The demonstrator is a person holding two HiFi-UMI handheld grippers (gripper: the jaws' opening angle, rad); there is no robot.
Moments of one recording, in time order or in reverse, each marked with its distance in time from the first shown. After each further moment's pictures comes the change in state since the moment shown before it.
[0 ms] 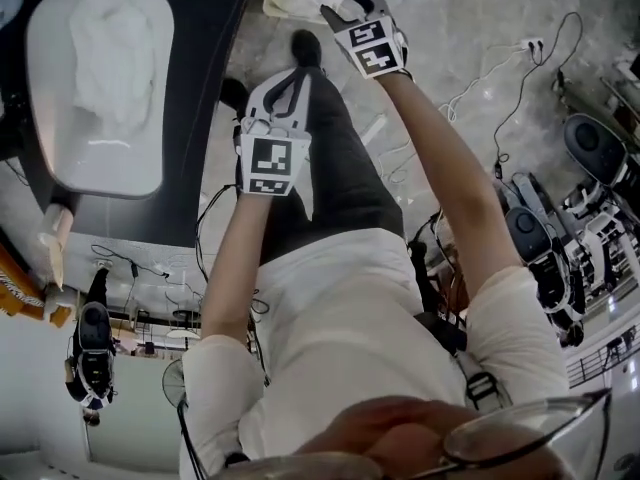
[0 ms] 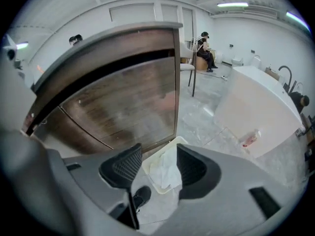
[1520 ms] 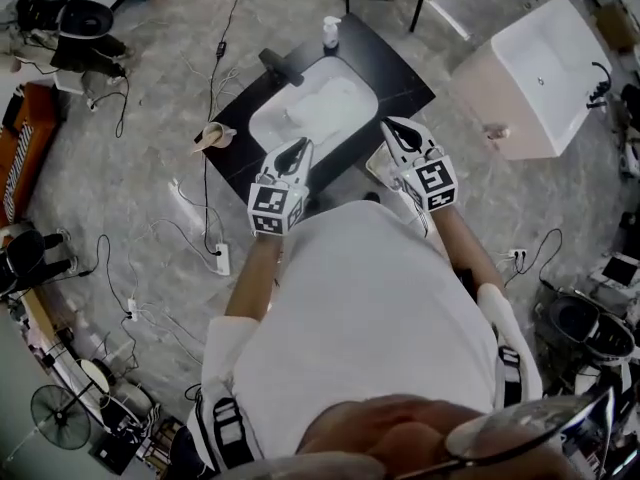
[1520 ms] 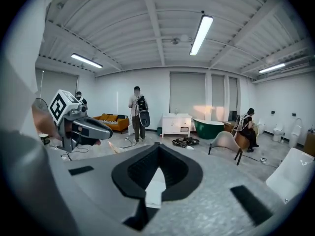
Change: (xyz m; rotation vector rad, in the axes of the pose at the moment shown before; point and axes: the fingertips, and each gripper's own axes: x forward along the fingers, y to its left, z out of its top) left arm -0.486 0.064 0.098 -0.070 -0.473 0.470; right arm -0.385 0.356 0.293 -0.411 -0.672 0.333
